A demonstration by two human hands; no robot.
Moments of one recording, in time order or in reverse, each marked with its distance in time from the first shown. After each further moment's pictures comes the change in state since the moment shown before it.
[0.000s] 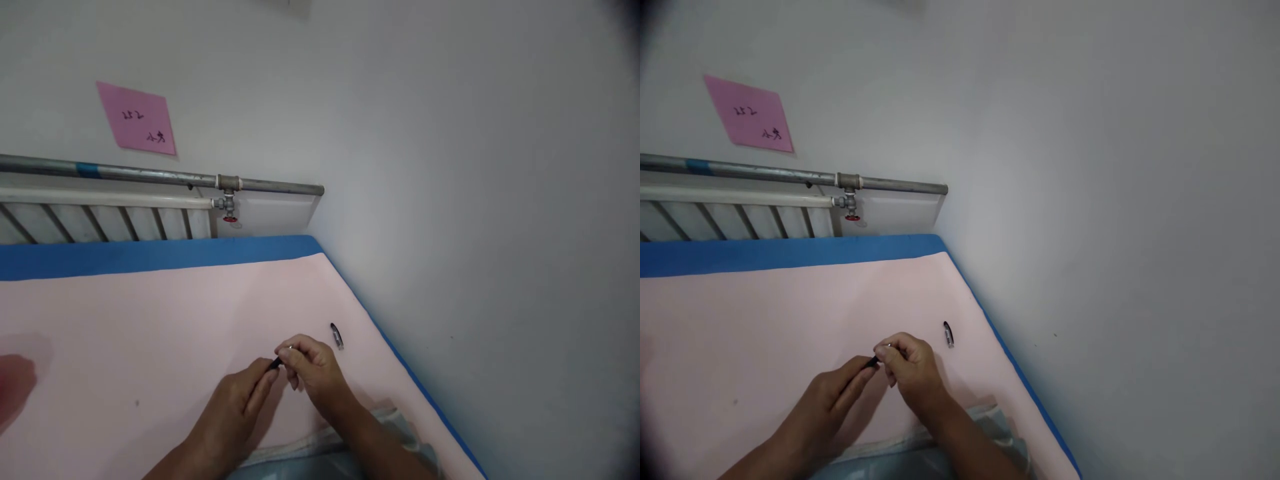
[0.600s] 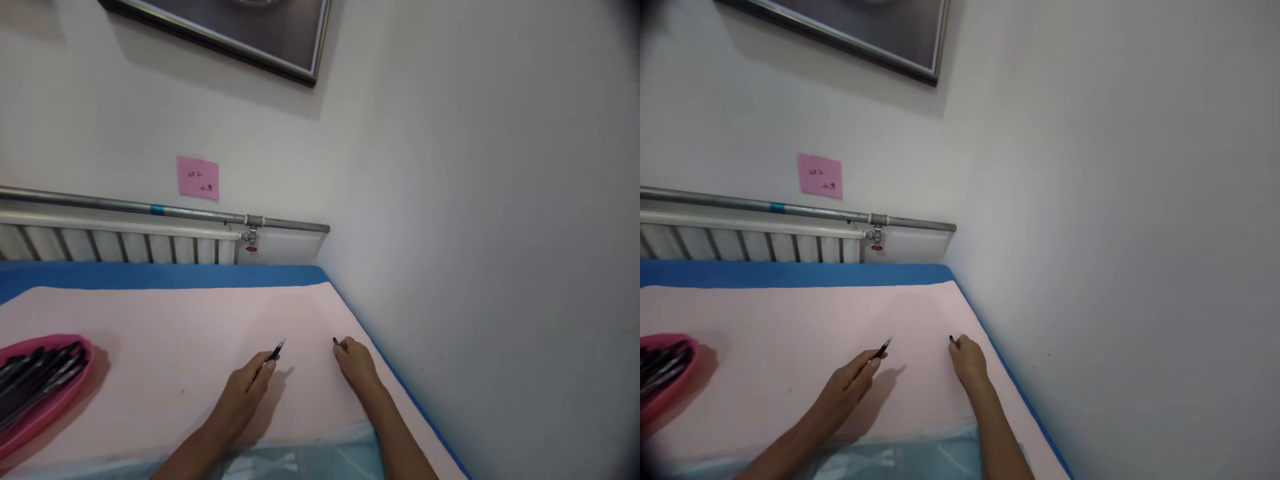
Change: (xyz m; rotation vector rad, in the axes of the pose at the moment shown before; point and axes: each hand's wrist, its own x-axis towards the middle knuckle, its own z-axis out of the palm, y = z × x) left_hand -0.022 0.002 -0.023 -0.166 0.160 -0.021; right_hand 0.017 0.012 -0.082 -0.943 0.521 0.049
